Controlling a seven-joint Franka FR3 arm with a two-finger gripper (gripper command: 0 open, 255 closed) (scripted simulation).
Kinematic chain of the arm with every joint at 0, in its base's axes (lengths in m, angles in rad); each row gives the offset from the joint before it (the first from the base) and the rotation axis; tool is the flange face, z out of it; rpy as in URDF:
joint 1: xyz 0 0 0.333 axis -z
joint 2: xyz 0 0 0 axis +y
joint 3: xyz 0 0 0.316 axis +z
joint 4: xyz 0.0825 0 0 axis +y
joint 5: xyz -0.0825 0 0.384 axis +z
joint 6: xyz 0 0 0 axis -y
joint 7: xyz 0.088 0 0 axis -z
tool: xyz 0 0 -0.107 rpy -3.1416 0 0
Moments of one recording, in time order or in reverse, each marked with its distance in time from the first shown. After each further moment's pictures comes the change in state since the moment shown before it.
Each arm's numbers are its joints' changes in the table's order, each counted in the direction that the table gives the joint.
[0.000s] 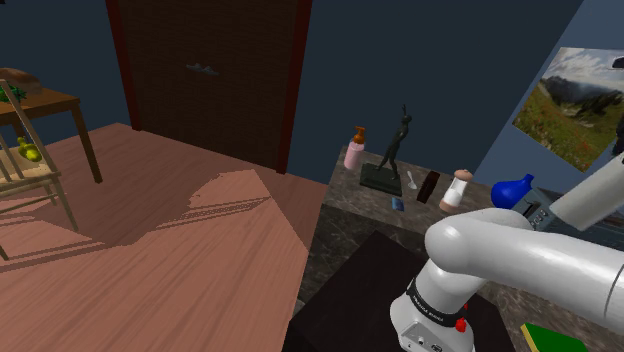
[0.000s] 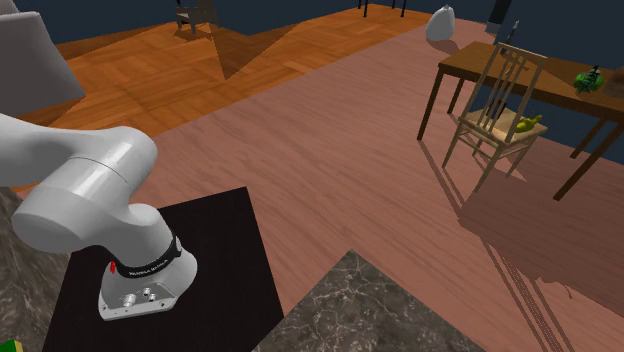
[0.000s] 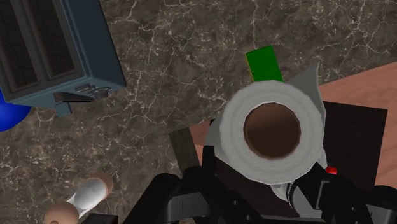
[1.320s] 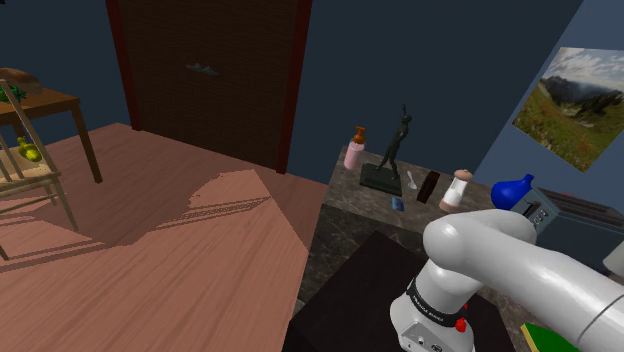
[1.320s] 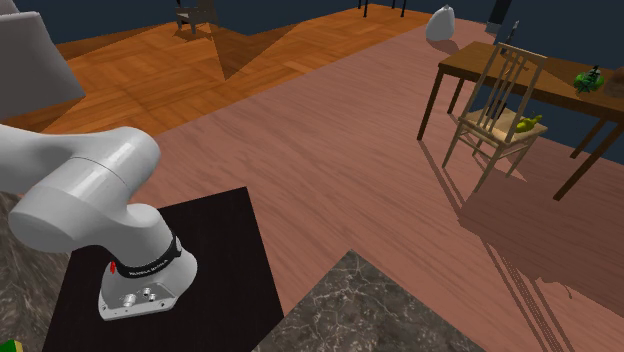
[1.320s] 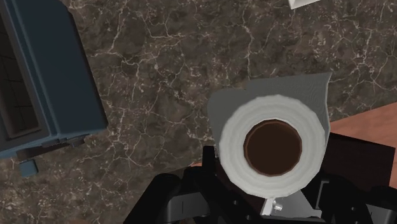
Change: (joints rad) arm 0.074 -0.234 -0.110 0.119 -0.232 -0.006 -0.184
